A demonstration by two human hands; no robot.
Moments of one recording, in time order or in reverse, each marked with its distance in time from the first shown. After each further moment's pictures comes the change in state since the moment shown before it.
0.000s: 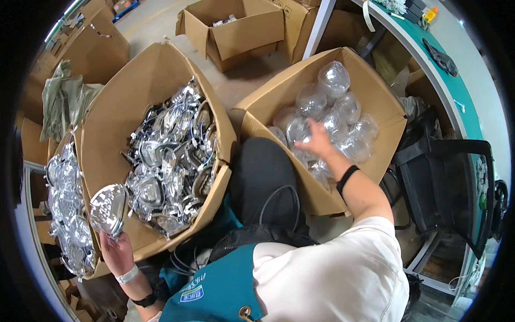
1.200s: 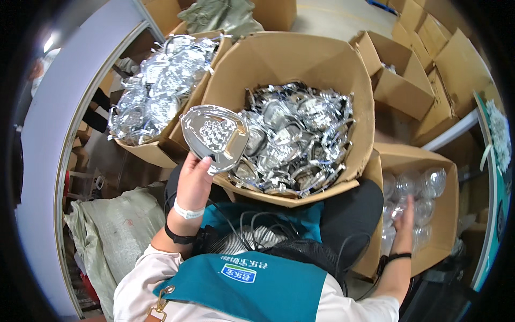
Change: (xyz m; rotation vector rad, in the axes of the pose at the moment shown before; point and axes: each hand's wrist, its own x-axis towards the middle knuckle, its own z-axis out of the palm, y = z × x) left_hand -0.045 -0.019 0.011 0.253 0.164 0.316; right_hand 0.021 0.009 -0.014 0.992 -0.048 0.495
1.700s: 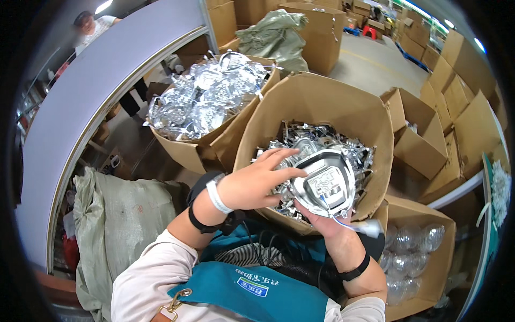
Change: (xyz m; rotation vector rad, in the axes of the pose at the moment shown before) left_hand 0.012 0.080 0.063 1.257 -0.681 0.636; right_hand -0.289 -0.060 0.328 0.731 -1.339 0.669
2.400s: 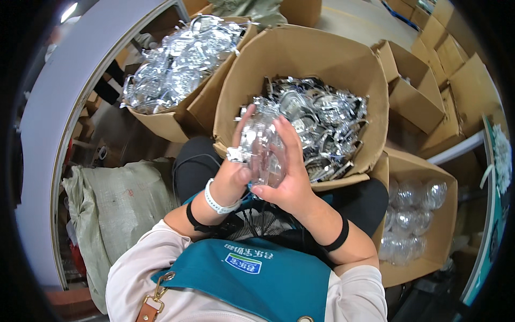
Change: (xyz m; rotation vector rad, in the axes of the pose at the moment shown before) left_hand -0.037 0.025 0.070 -1.204 0.450 -0.279; right_hand 0.010 0.070 -0.001 -1.341 -0.244 -0.677
